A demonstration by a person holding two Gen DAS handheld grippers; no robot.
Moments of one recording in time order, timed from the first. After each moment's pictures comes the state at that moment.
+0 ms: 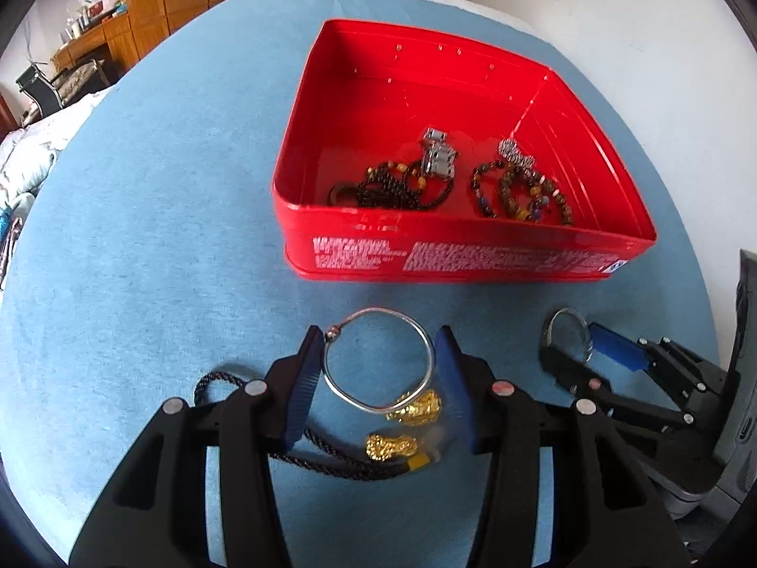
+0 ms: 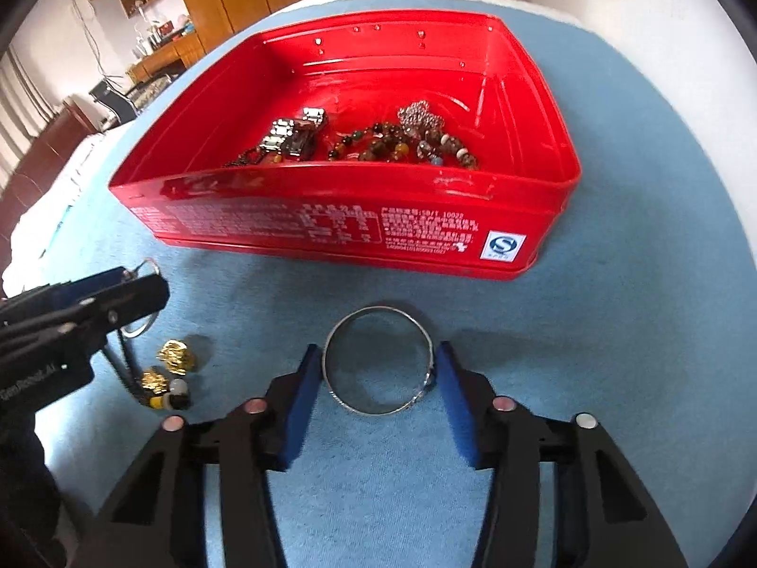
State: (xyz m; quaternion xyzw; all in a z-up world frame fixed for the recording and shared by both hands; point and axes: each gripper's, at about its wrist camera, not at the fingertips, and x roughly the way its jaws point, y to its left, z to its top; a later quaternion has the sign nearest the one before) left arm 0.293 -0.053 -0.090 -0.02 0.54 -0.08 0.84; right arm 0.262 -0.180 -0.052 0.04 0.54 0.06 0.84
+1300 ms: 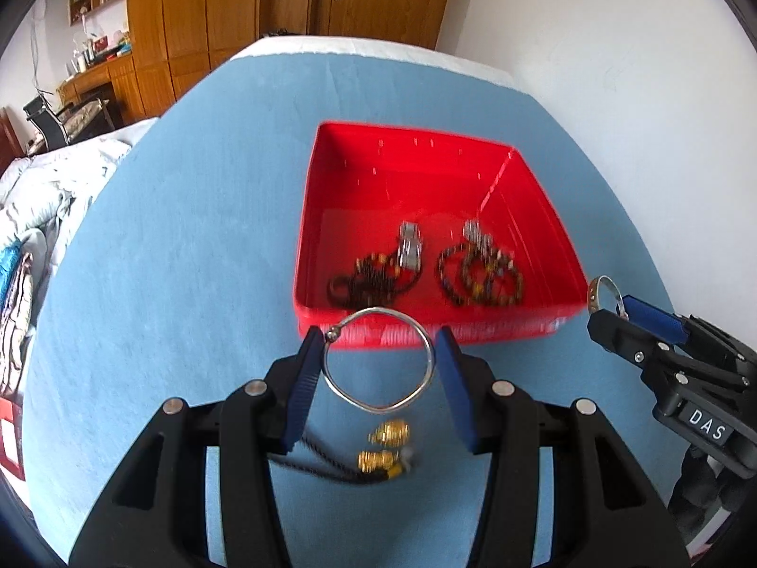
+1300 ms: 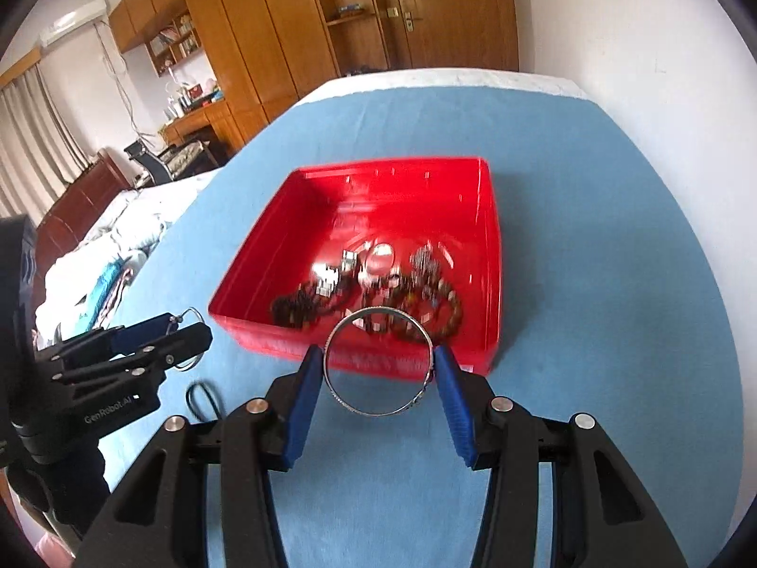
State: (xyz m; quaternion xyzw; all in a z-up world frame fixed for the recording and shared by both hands) left arm 0.294 -0.054 -0.012 -0.02 0.47 -0.09 0.88; right arm 0.259 -0.208 0.065 0.08 0.45 0.09 0.88
